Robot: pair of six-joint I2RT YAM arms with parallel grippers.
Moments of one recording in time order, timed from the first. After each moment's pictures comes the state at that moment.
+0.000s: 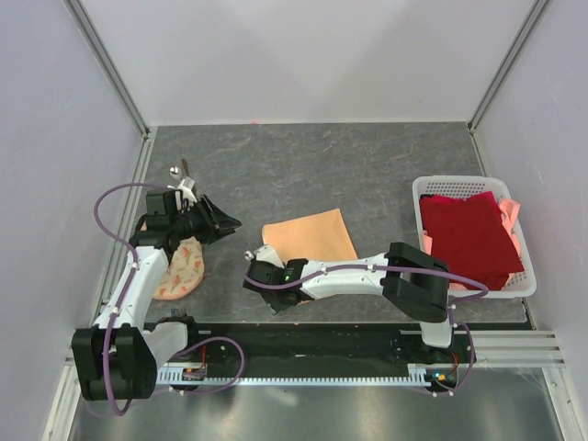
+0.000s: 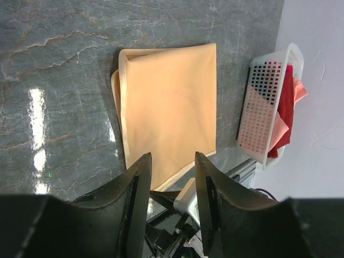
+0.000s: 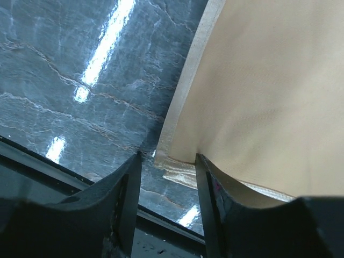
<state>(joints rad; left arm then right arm) 0.03 1.06 0.71 -0.39 0.64 -0.66 1.30 1.93 1.30 -0.57 0.28 0.68</state>
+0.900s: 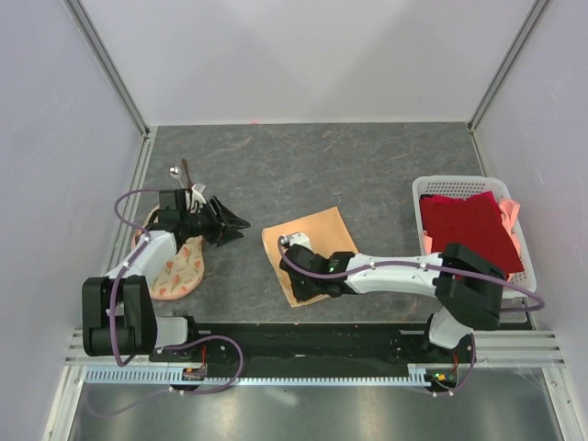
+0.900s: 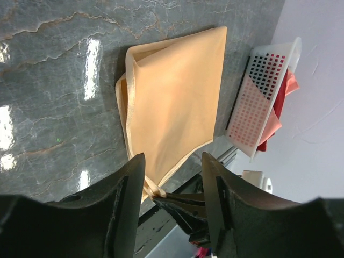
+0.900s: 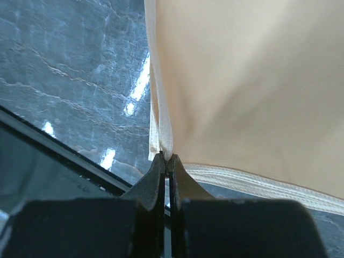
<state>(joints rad) 0.04 1.30 0.68 -0.24 0.75 -0.72 1.20 1.67 1.00 -0.37 0.17 0.72</state>
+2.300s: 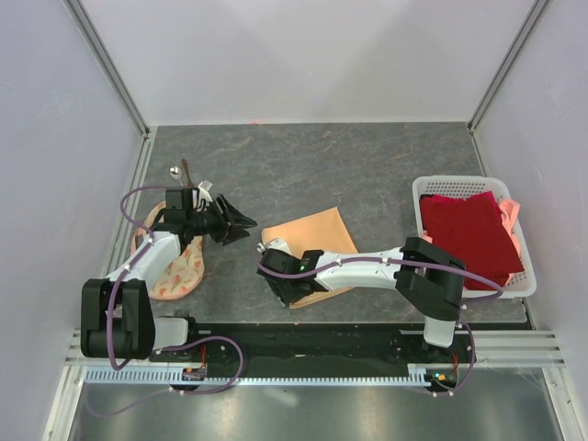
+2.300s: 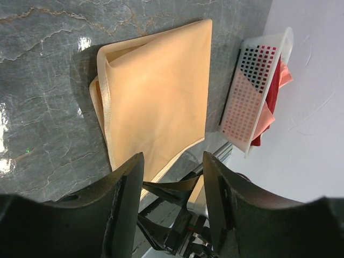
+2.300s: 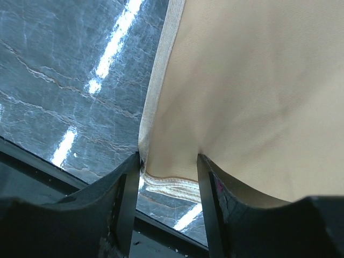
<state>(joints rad) -0.03 1.29 0.68 -0.18 0.74 -0.78 1.22 1.85 1.18 -0.51 0.18 0.62</state>
